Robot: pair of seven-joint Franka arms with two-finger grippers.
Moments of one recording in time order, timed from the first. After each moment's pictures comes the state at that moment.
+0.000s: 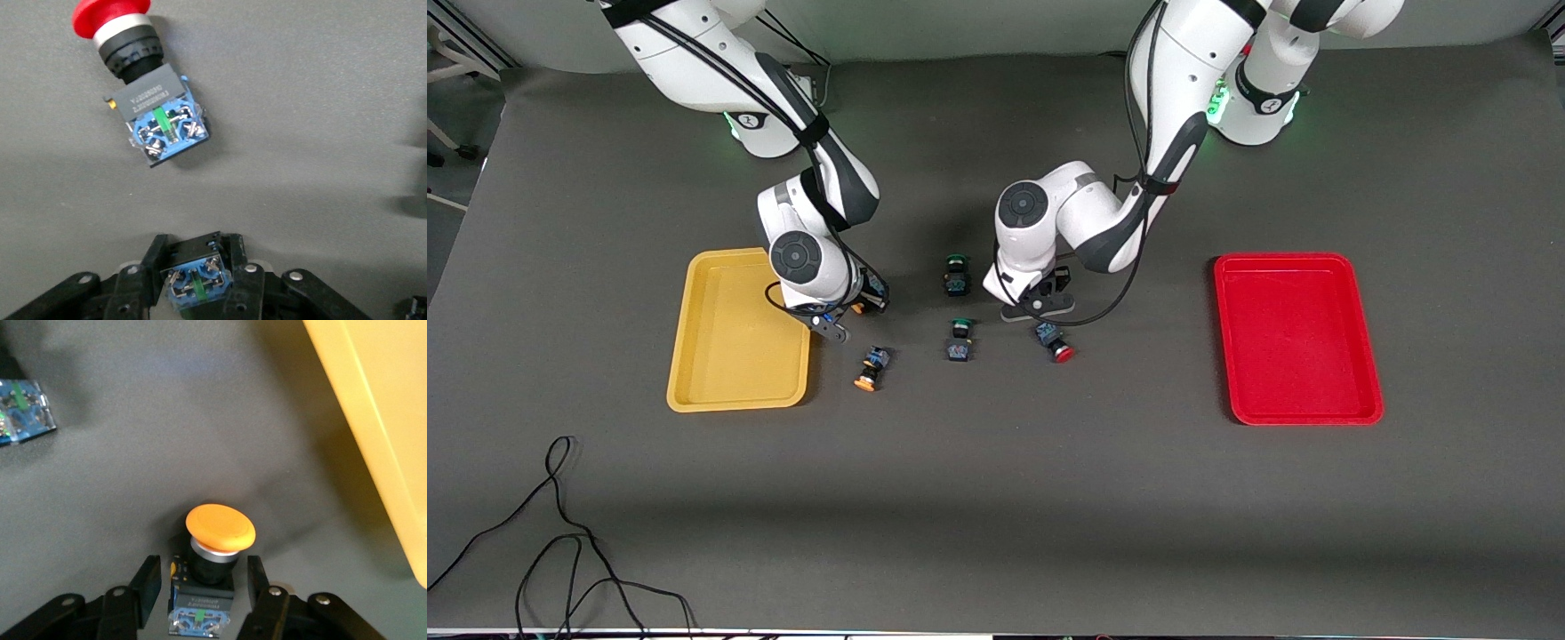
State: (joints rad) left arm -0.69 0.64 -0.18 -1.83 0.18 2.42 -1.13; right arm 0.45 0.38 0.04 -2.24 0.13 2.40 0.95
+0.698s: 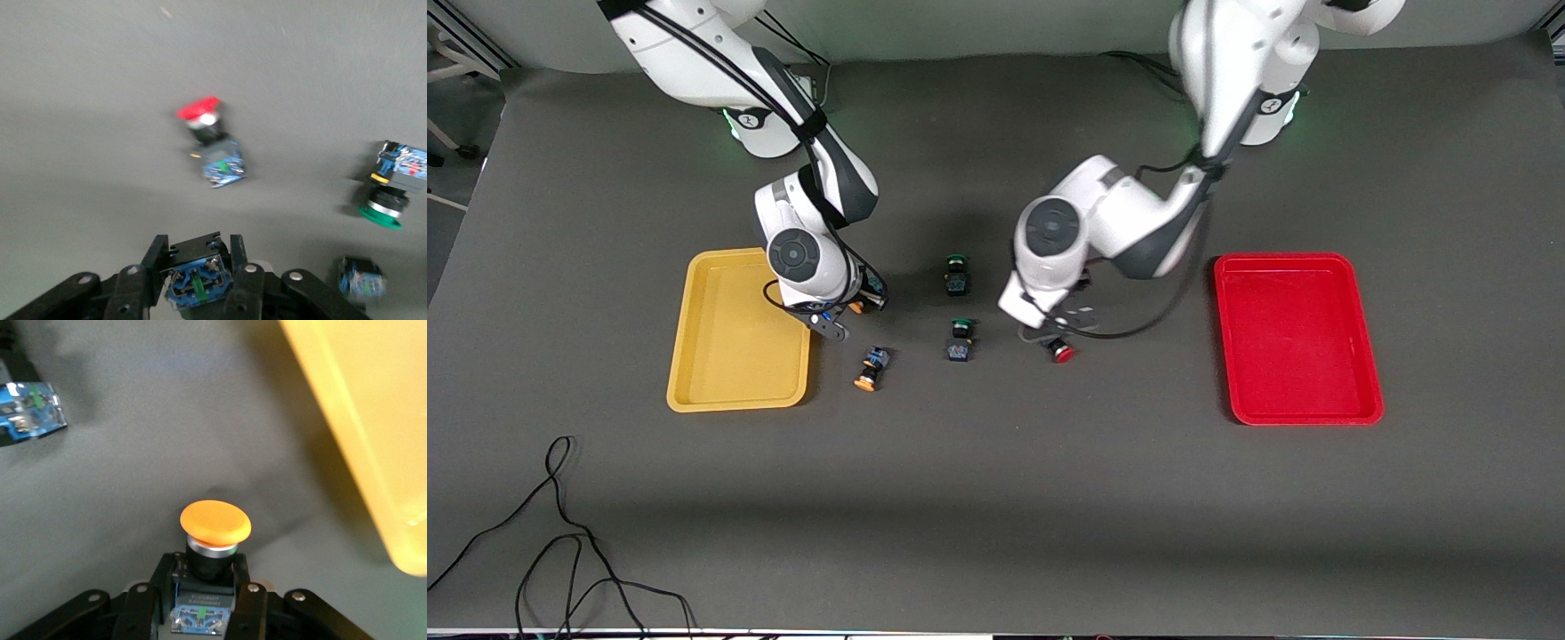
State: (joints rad) left arm -0.53 0.49 -0.18 -1.66 -0.04 2.01 -0.87; right arm 0.45 0.33 0.03 -2.23 0.13 2.31 0.95
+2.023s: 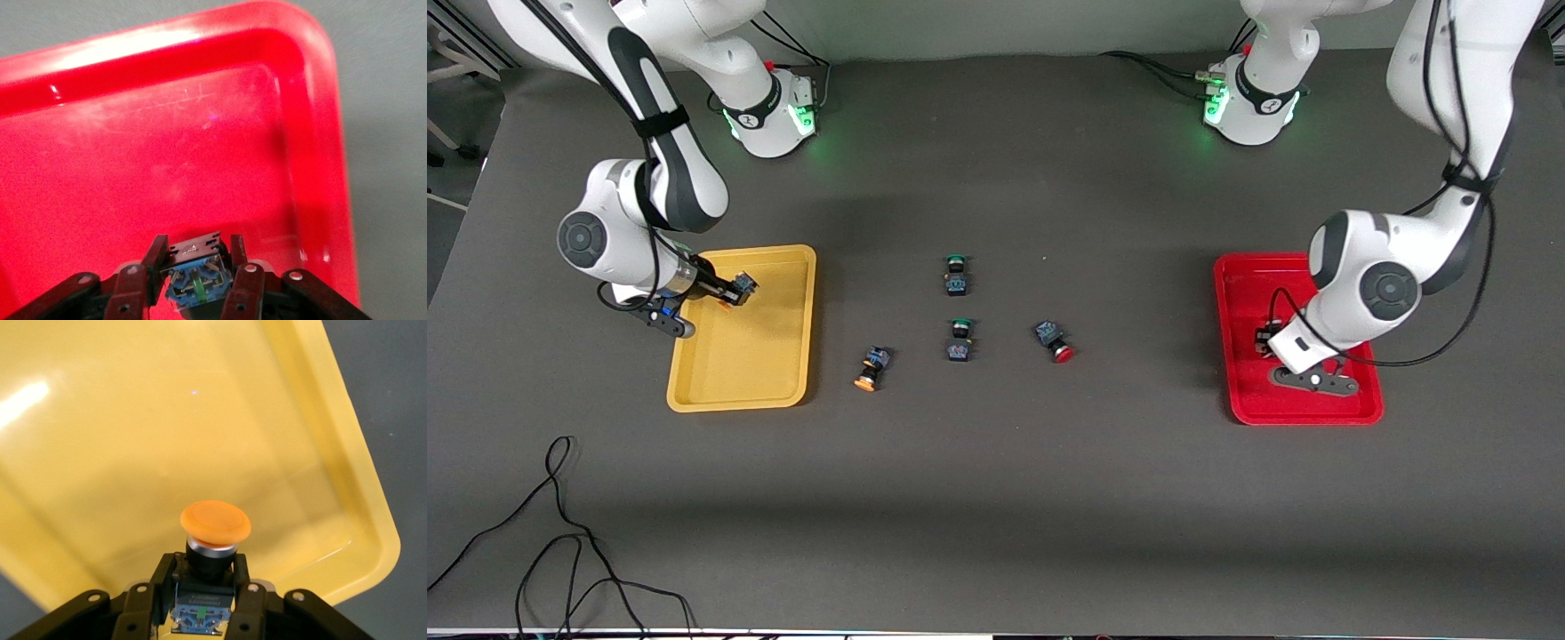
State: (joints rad) left arm 0.08 0.43 -0.15 -2.17 0.15 2.54 0.01; right arm 0.44 0.14 -0.45 -2.49 0.13 2.40 0.38
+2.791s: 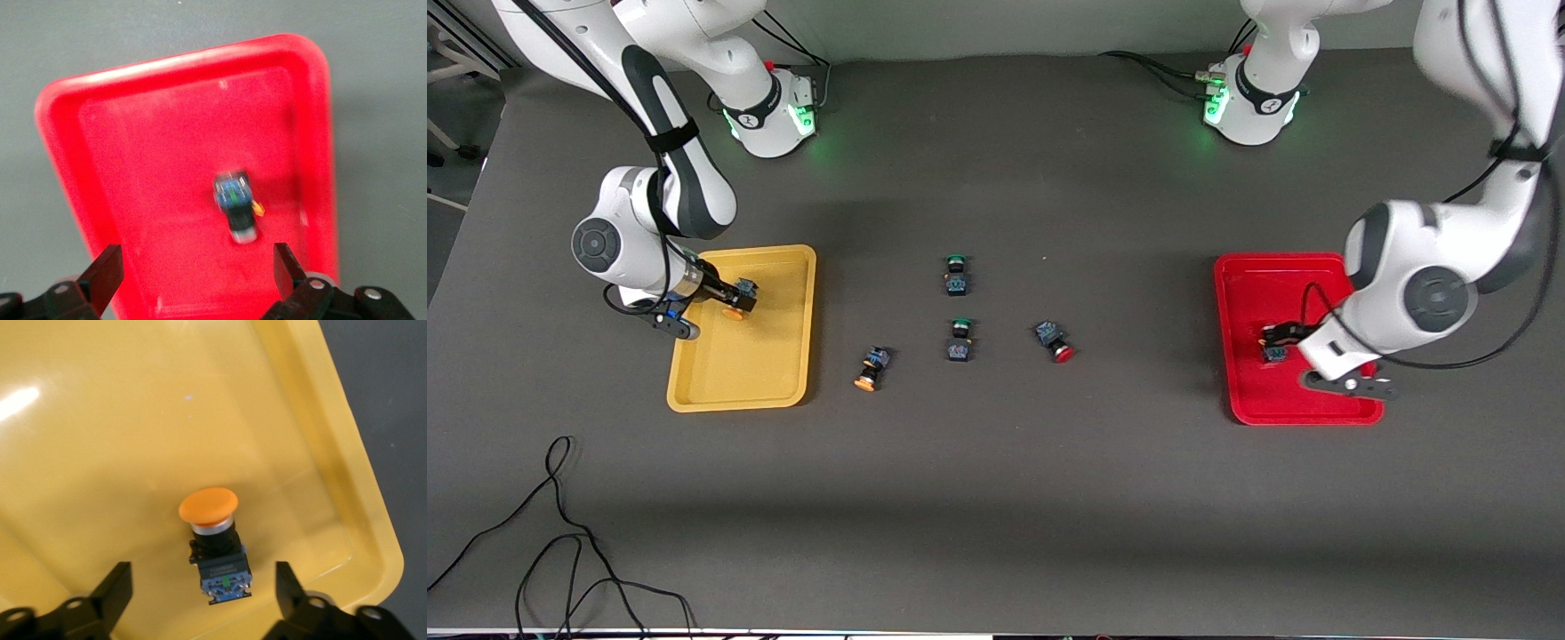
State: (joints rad) left arm 0.07 0.26 -0.15 -1.94 0.11 2.01 0.01; right arm 0.44 0.17 -0.45 -2.47 0.13 2.43 0.38
